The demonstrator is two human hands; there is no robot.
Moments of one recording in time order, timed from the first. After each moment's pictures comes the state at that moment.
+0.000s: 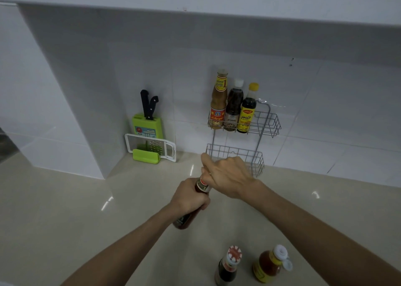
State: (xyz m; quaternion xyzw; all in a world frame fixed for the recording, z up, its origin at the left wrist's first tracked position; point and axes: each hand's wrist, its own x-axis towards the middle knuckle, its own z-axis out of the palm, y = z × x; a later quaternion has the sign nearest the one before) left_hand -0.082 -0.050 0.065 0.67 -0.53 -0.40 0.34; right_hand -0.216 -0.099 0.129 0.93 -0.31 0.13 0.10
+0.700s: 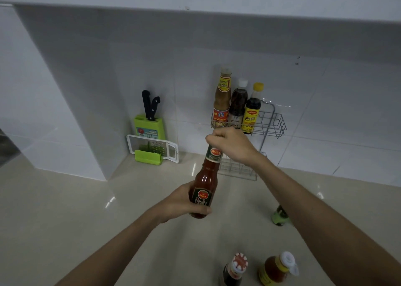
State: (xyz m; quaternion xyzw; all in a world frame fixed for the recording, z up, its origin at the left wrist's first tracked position) left_hand -0.044 -0.049 0.059 0.55 -0.55 -0.54 0.31; right_hand -0.201 -0.154 0.176 0.80 -0.46 0.23 -0.30
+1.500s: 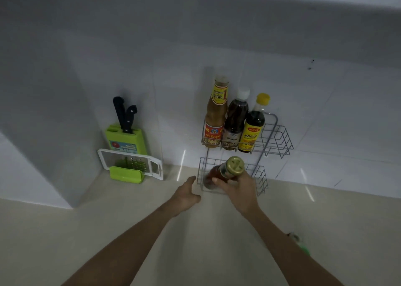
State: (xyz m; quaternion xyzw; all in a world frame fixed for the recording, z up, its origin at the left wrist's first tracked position) left_hand -0.048 -0.207 0.009 0.67 -0.51 -0.48 0.24; right_hand -0.224 -0.225 0.041 0.65 -0.54 0.42 -0.33
